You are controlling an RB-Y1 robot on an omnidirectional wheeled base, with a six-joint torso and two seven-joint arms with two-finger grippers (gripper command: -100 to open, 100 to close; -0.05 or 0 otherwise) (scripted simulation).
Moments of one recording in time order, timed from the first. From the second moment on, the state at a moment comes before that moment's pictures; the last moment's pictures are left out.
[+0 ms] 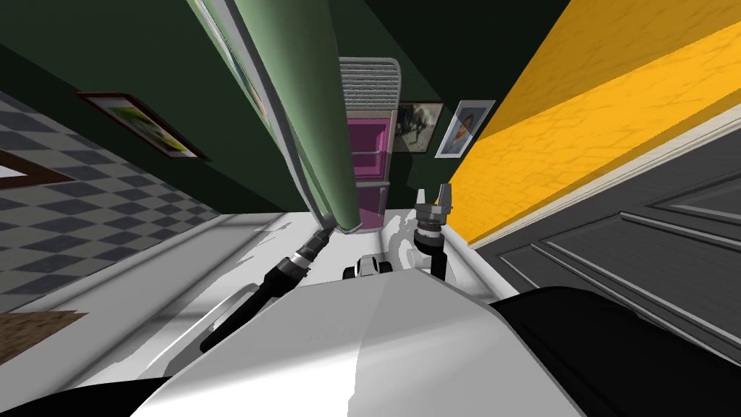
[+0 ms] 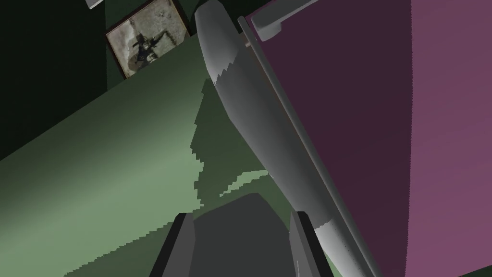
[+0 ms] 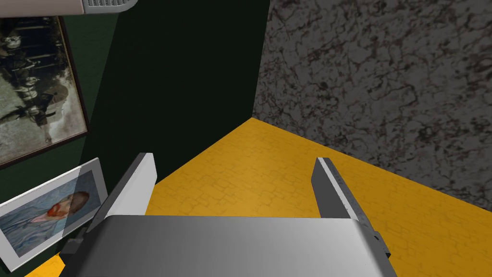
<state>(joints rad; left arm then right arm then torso) 0.64 0.82 -0.21 -2.59 -0.02 0.11 0.06 0.49 0.02 0.05 -2.39 0.06 -0.62 0.00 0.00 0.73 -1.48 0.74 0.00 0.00</state>
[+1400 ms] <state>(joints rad) 0.64 1.04 -0.19 -2.59 0.04 -0.03 0.14 0.49 0.02 0.05 -2.39 0.06 -0.62 0.00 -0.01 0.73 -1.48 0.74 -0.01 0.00</state>
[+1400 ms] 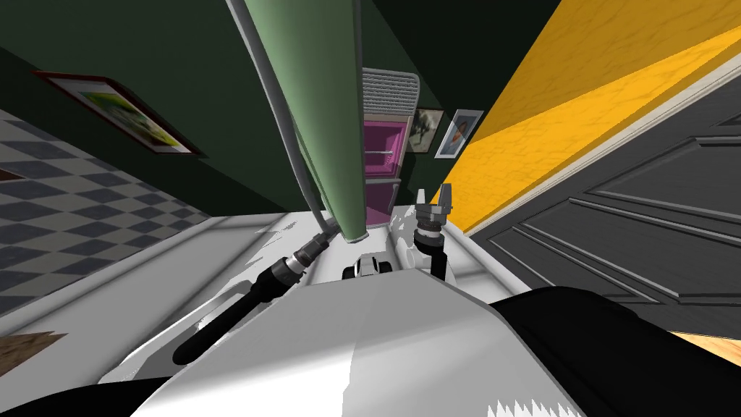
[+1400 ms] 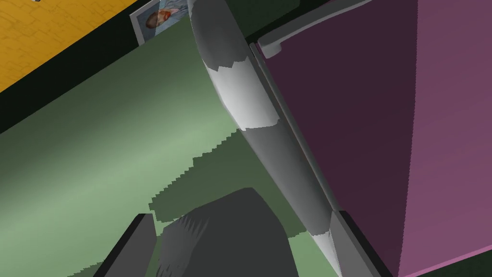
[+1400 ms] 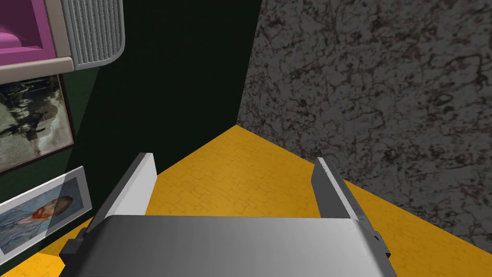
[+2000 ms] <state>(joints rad) 0.61 1.17 -0.06 -2.60 0.14 -0.02 0.24 0.49 0.02 0.05 -2.39 0.06 -0.62 0.00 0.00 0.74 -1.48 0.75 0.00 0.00</state>
